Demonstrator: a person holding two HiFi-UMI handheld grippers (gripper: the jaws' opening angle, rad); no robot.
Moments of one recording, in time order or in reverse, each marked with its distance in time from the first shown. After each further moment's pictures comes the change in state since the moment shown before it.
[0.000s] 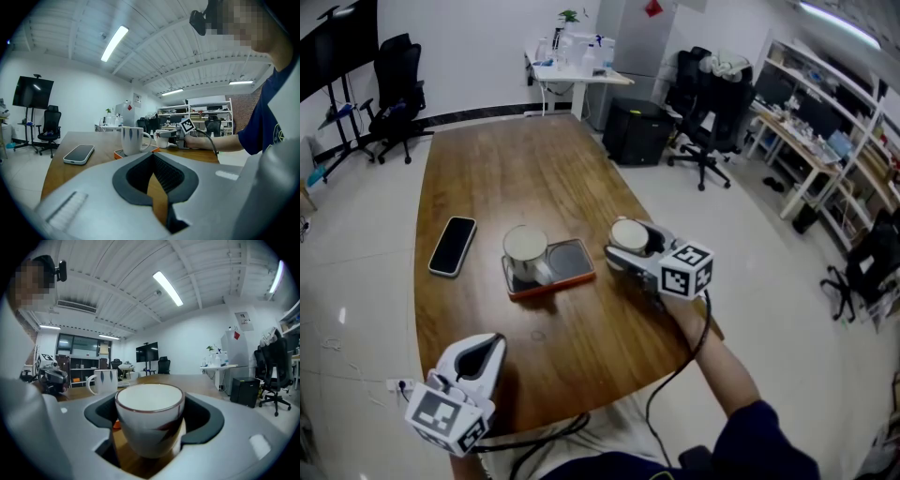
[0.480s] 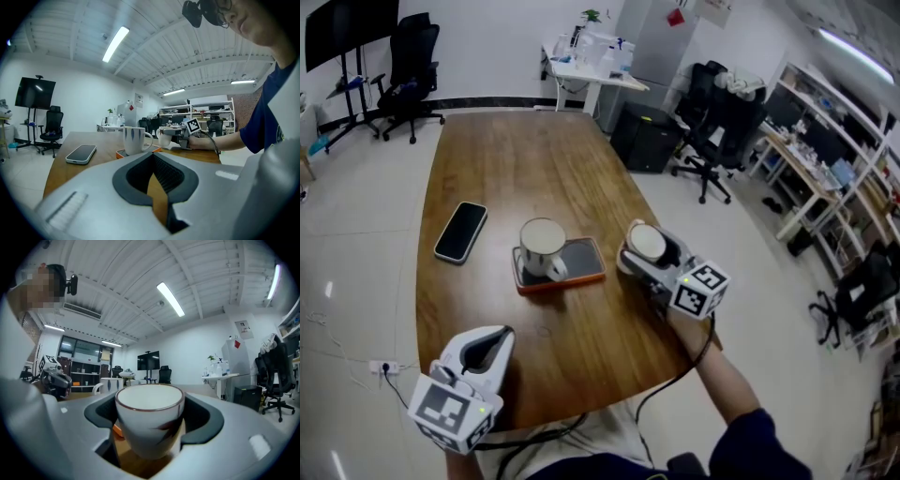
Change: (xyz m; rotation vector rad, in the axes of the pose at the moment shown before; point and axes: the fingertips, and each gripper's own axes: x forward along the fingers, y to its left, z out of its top) left arm 0.001 0.002 0.004 0.005 0.002 0.026; right arm -0.015 0.017 0.018 -0.038 -0.123 0.006
